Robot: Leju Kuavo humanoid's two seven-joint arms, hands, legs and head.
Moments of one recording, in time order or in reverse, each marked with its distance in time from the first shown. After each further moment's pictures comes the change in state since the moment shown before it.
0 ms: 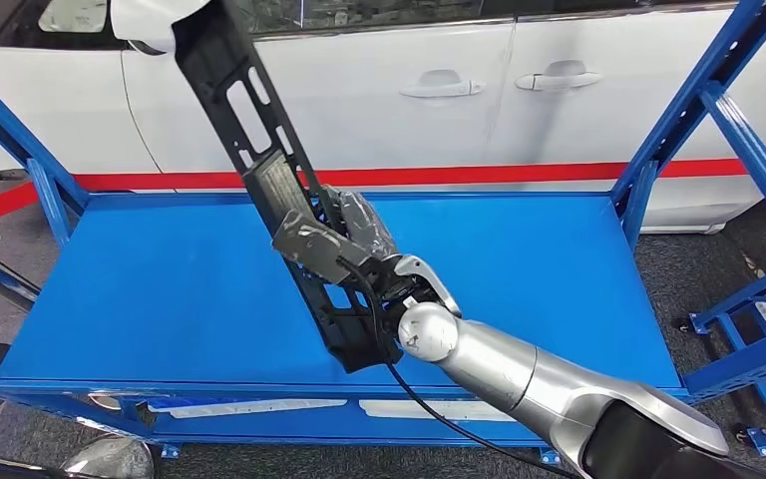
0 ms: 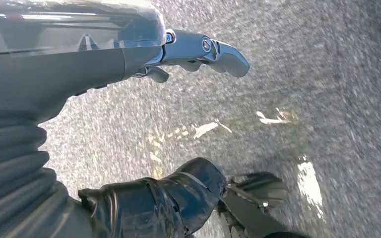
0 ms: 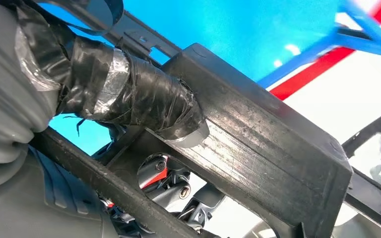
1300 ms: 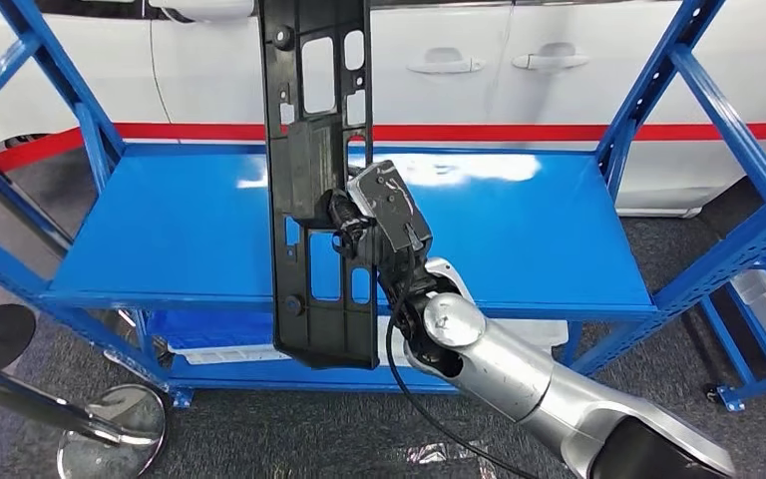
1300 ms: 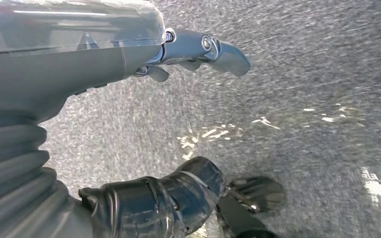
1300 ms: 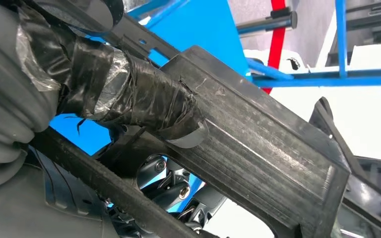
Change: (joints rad) left arm -0.009 -0.017 -0.030 0.001 0.015 0.030 0.020; right arm 0.062 -0.023 -0.090 -0.102 -0.418 -0.077 -0.222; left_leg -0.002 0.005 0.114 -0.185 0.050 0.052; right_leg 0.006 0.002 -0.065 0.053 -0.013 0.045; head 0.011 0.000
